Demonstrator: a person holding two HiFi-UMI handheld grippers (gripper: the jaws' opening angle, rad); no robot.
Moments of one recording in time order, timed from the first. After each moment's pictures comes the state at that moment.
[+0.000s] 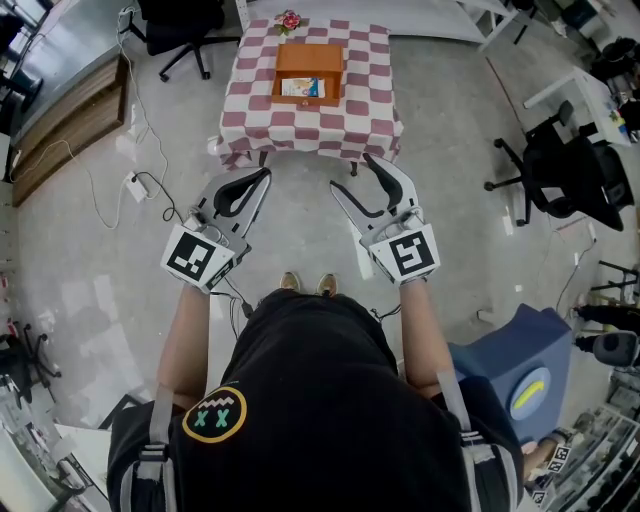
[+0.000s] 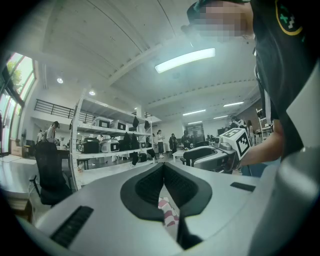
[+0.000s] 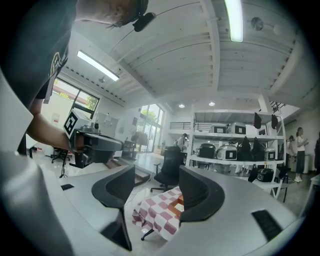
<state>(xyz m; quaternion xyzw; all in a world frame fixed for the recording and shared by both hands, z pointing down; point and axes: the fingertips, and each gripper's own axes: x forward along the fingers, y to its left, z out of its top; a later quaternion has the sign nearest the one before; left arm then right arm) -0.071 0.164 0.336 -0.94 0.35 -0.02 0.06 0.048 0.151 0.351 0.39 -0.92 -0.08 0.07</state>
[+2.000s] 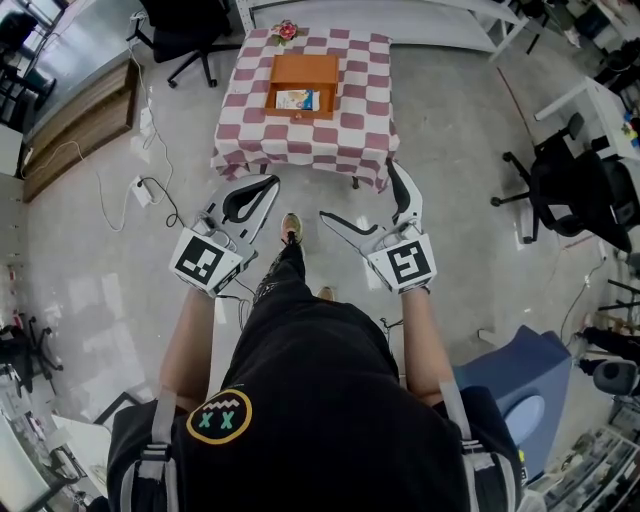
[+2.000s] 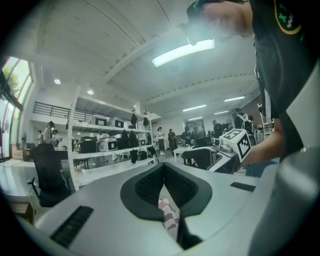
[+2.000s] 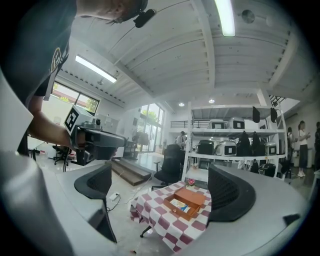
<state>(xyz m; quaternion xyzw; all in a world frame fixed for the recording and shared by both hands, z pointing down) 0.002 0.130 0.345 -0.93 0.36 -0.05 0.06 0.112 0.118 0.377 0.38 -0.92 -0.07 0.06</state>
